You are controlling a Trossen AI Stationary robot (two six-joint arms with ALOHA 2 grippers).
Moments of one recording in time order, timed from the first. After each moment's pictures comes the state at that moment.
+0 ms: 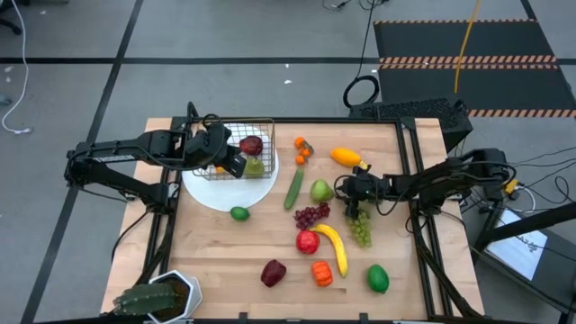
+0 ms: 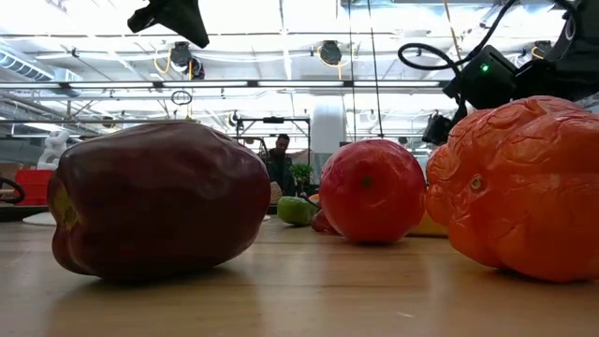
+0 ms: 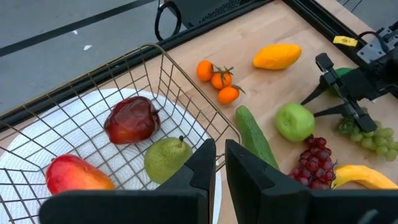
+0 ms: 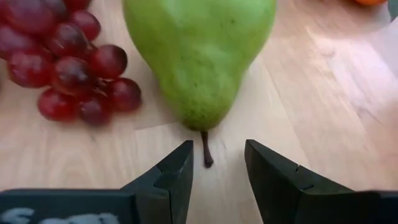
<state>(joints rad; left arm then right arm) 0.06 1.19 1.32 -0.98 -0.45 -0.74 -0.11 1.39 0.23 0.40 0.12 0.04</state>
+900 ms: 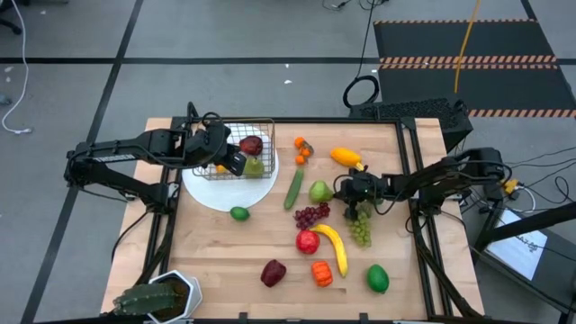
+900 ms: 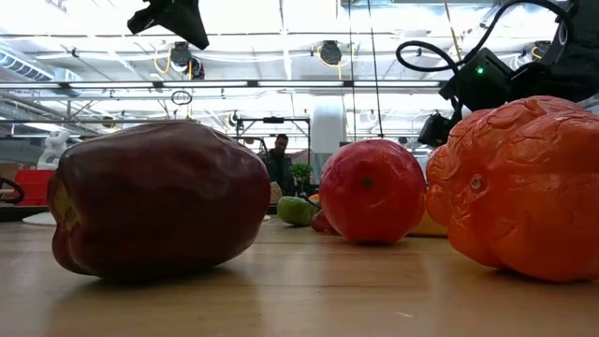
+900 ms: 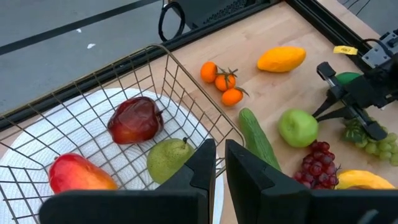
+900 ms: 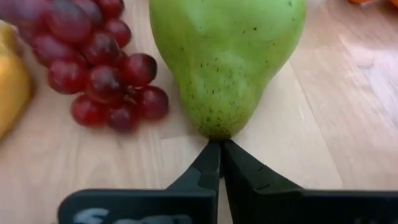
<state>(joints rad) 0.07 1.19 1.32 -0.98 -0.45 -0.75 -0.12 1.41 0.24 0.44 0.01 0.02</state>
